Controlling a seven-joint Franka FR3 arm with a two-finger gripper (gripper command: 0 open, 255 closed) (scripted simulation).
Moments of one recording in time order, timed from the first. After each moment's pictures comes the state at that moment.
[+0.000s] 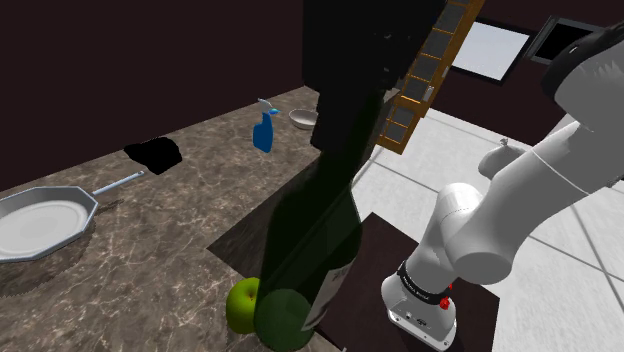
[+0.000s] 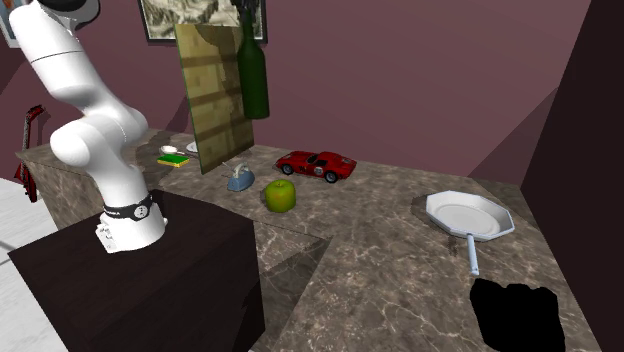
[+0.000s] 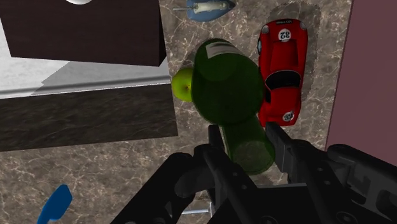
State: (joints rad) arm 0.44 -0.28 0.59 -1.41 0.10 1.23 0.93
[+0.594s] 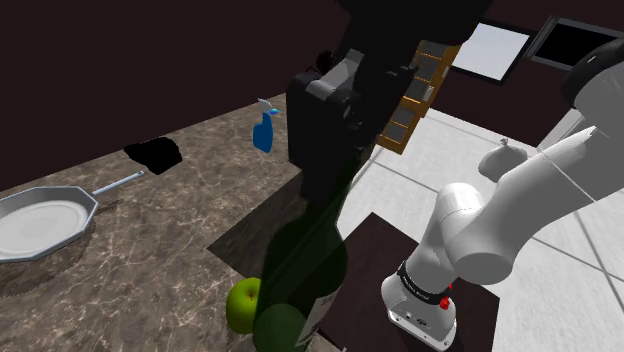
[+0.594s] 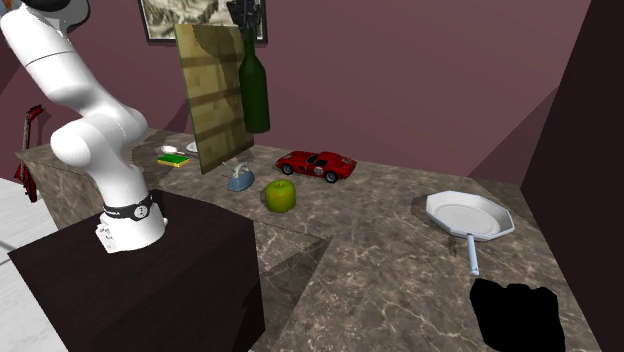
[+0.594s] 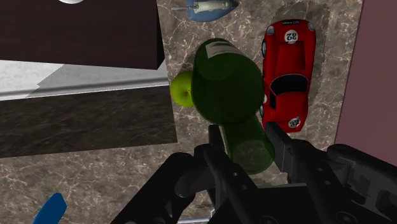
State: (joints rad) arm 0.45 -0.38 0.56 -1.64 0.14 1.36 0.90
